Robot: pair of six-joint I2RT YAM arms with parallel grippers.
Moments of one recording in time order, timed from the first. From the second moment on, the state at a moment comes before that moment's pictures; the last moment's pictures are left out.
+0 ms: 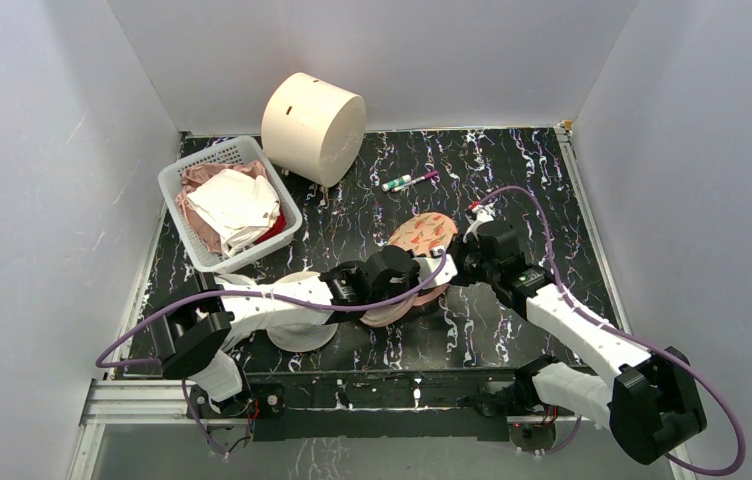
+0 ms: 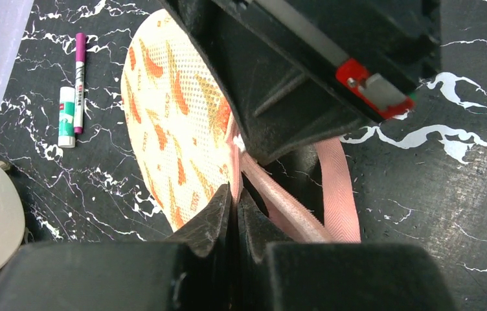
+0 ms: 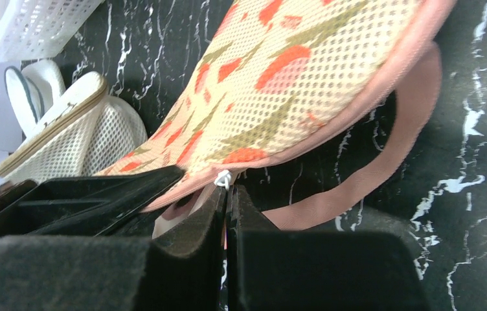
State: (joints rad) left arm -1.12 1.58 0.96 0.09 -0.20 0.40; right arm 0.44 1.05 0.59 -0.15 -0.26 0.61
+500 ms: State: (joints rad) left arm -1.13 1.58 0.96 0.11 -0.20 0.41; right arm 0.12 1.15 0.58 -0.17 -0.39 0.55
